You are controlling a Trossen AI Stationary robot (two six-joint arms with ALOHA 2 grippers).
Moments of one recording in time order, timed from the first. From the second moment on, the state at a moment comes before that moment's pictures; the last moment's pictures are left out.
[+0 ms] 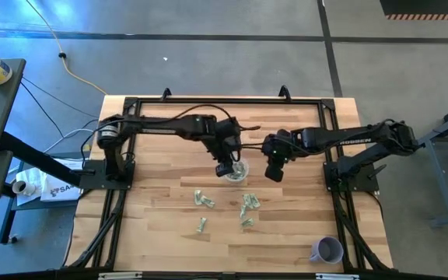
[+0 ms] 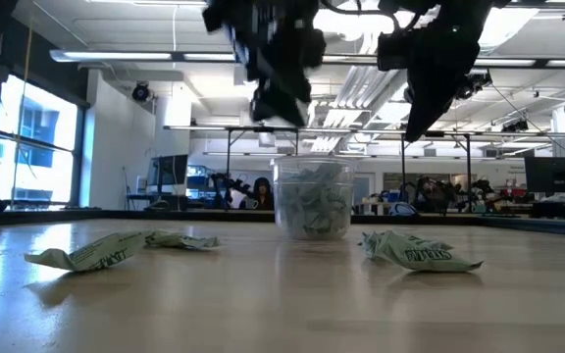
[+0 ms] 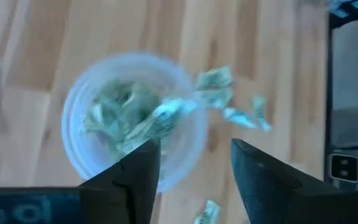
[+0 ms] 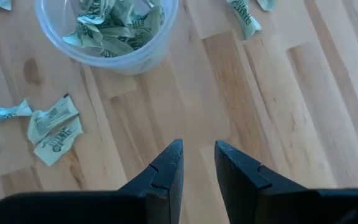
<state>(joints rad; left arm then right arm) 0.14 1.85 1.56 -0.75 0.40 -0.17 -0.05 1.36 1.00 -0.79 0.11 0.29</state>
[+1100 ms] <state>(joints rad) 0.05 1.37 1.57 -1.25 -0.16 -0.40 -0.34 1.89 1.29 -0.57 -0.06 -0.29</state>
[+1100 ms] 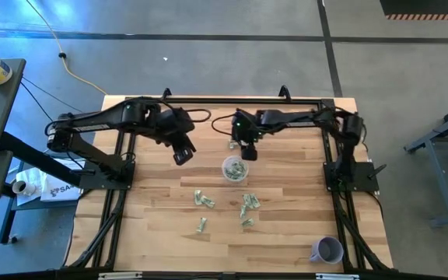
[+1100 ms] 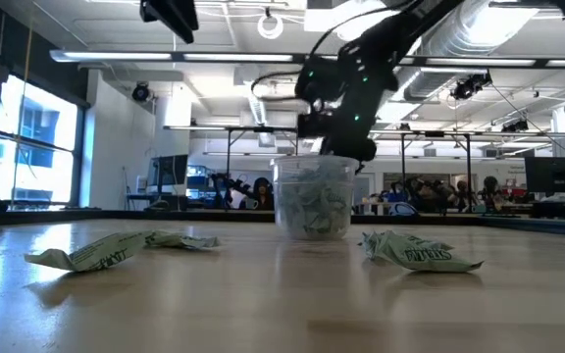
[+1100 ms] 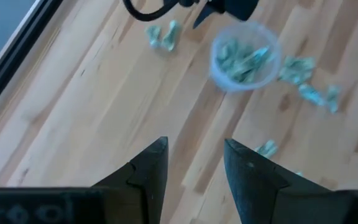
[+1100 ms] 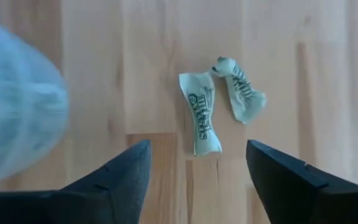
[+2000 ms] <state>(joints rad) 0.02 1.37 1.57 -1.31 -0.30 -0.31 -0.37 2.03 1.41 -0.66 -0.09 -0.33</state>
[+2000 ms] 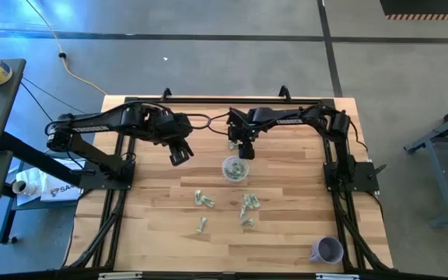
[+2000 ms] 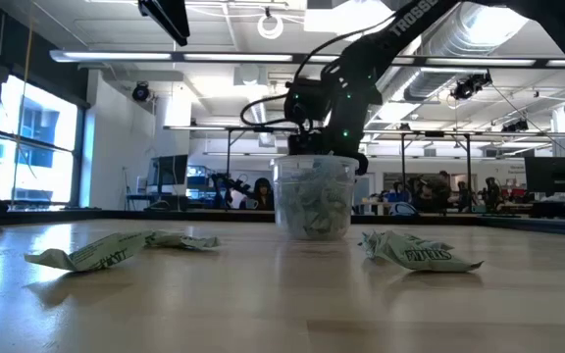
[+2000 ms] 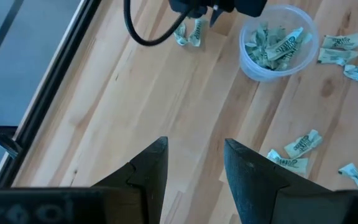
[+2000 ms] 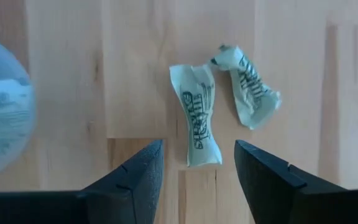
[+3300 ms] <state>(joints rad) 0.02 1.37 1.57 -1.31 -0.31 -0.30 -0.41 2.07 1.46 -0.76 -0.21 -0.36</state>
